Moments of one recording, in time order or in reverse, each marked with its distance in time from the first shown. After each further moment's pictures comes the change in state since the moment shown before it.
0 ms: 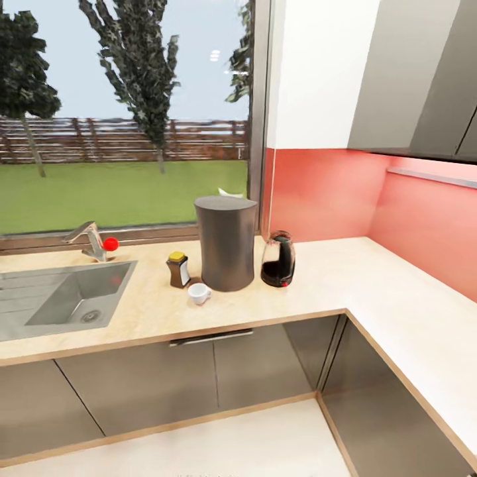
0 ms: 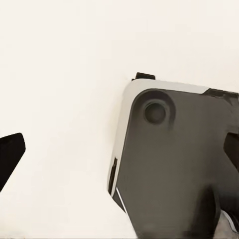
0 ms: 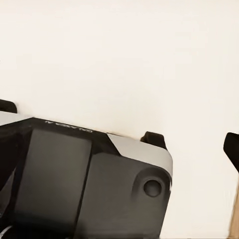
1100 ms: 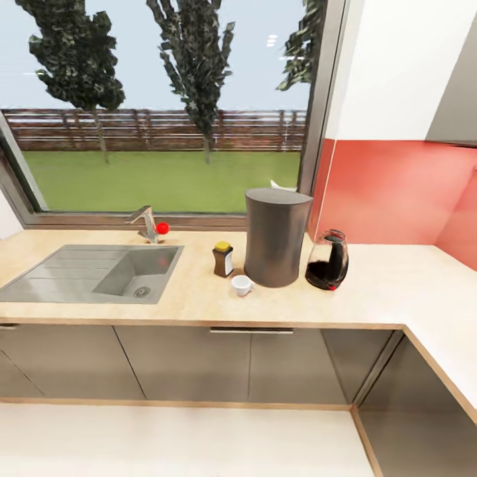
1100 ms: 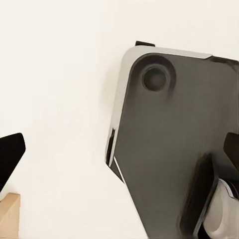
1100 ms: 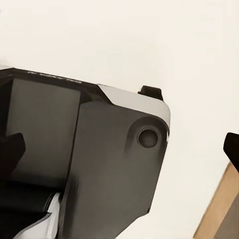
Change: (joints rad) left arm 0.002 -0.003 -0.002 0.055 0.001 -0.002 -0.001; right arm 0.097 -0.046 0.000 -0.002 -0.004 -0.008 0.005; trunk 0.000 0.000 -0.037
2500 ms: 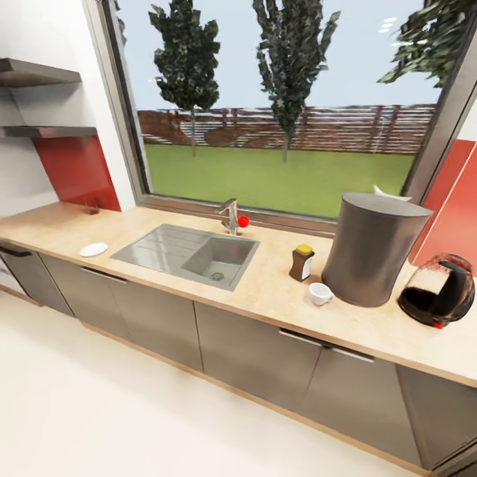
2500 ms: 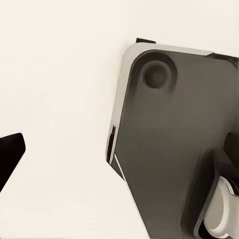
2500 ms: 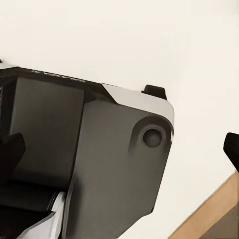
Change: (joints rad) left arm 0.000 0.000 0.000 0.000 0.000 0.000 0.000; right arm 0.000 0.008 0.001 -0.001 -0.001 -0.003 -0.002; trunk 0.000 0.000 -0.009
